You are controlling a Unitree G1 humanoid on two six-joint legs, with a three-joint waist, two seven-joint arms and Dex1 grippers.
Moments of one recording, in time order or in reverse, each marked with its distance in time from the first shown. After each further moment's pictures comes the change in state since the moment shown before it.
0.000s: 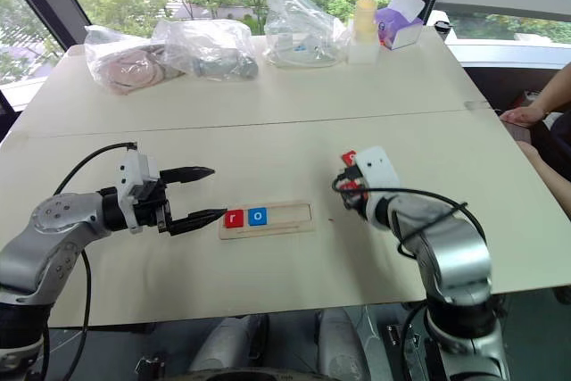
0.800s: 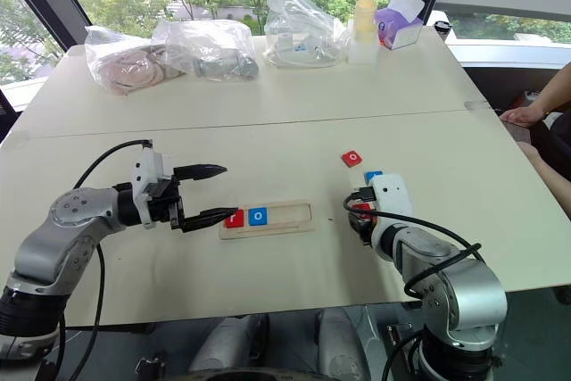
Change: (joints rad) left arm -0.019 -0.032 -0.056 0.038 0.034 -0.038 -0.008; right arm 0.067 0.153 -0.093 -0.027 0.095 0.014 -0.226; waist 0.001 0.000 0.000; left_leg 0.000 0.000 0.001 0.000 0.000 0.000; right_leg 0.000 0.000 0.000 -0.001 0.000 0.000
